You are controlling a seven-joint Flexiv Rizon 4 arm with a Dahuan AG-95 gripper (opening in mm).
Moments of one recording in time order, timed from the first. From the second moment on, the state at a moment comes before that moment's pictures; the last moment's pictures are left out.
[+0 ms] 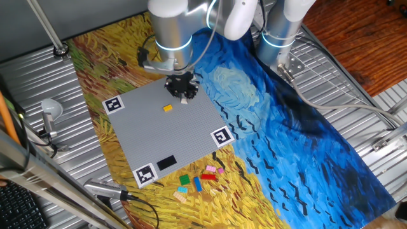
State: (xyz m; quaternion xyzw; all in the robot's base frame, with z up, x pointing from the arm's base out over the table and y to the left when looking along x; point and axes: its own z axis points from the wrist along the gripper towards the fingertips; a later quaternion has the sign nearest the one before) arm 0.423 0.036 0.068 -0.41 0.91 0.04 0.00
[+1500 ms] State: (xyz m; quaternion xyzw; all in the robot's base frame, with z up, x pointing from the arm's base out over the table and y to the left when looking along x) arm 0.435 0.013 0.061 -0.33 0.94 -0.01 -0.02
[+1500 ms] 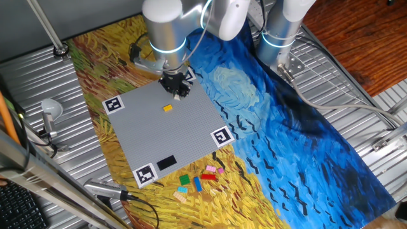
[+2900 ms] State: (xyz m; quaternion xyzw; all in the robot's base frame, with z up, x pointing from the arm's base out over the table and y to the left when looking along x) arm 0.492 -0.028 0.033 -0.43 0.90 -0.01 0.00
